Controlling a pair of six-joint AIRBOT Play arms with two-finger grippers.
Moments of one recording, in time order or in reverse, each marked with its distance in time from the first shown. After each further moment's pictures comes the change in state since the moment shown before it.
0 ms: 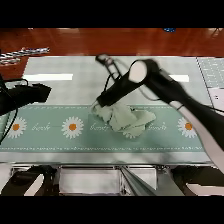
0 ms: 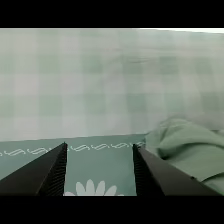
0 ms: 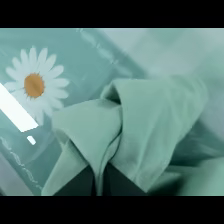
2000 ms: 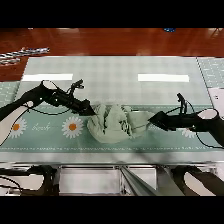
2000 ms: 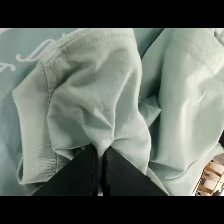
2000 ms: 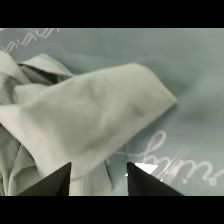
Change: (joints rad) left arm -0.058 -0.942 0.171 -0.699 -0.354 0.484; right arm -0.776 0.497 -1.006 0.421 -0.121 -0.158
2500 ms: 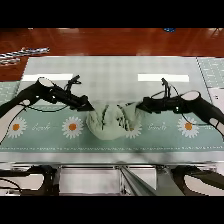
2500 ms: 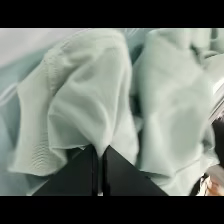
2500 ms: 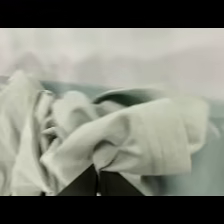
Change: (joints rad) left arm 0.050 0.050 0.051 -0.016 0.025 -0.025; right arm 0.200 -0.242 0.348 0.129 -0.057 -0.121
